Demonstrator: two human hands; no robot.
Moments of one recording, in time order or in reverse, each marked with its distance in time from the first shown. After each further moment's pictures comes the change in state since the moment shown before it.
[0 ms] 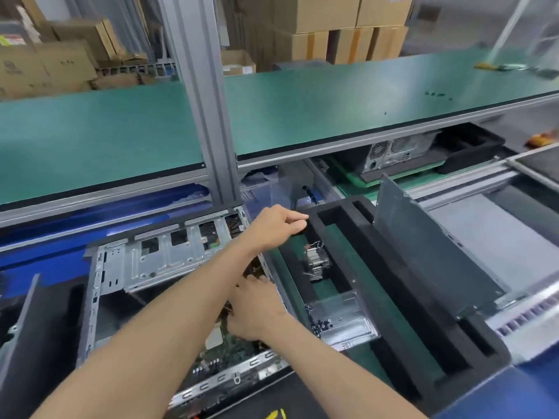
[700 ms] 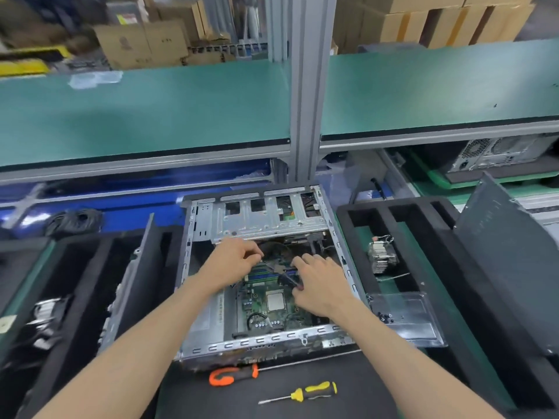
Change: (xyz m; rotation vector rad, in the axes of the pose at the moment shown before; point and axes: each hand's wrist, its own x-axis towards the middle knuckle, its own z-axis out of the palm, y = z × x) left_hand -0.169 -0.170 -0.040 0.209 0.207 -0.309; right_hand -0.001 -0.010 0.007 -0.049 -0.012 -0.058
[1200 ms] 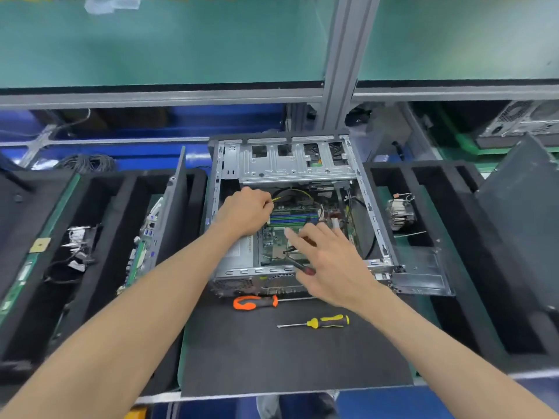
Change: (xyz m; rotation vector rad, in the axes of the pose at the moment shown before) left_hand -0.029 -0.023 0.009 0.298 0.110 -0.051; right_hand -0.076 -0.063 -0.005 -0.040 0.251 -0.319
